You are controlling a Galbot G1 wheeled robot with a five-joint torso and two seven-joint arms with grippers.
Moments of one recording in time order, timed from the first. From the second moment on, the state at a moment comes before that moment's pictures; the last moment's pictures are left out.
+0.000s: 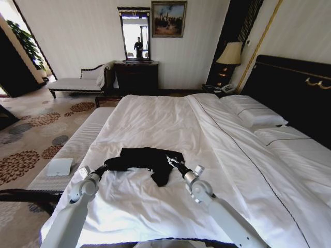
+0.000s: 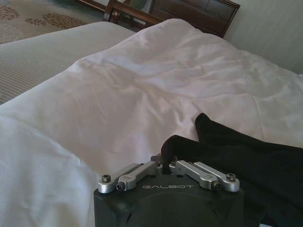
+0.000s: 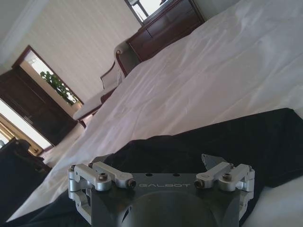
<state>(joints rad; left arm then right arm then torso) 1.24 -1.13 -0.62 -1.70 -0.87 0.45 -0.21 -0.93 1.10 -0.09 1.62 1.12 -0.07 0.18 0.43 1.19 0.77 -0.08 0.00</state>
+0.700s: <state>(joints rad) 1.27 -1.16 -0.62 -1.75 -0.86 0.46 -0.23 -0.71 1.22 -0.22 1.40 0.99 -0.16 0.32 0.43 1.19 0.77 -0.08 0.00</state>
